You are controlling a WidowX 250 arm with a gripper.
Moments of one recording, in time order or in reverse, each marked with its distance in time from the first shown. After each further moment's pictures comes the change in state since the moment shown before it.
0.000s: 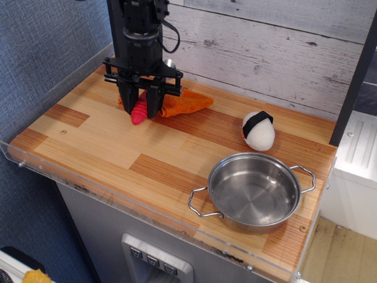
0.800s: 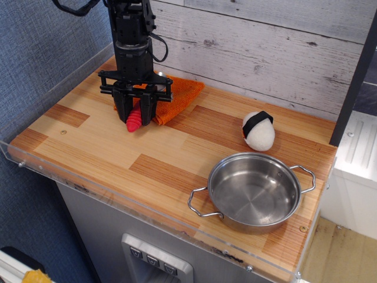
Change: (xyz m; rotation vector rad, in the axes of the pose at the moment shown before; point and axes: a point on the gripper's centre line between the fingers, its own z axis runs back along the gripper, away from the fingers) arm 0.011 0.016 -0.027 -0.057 0.087 0.034
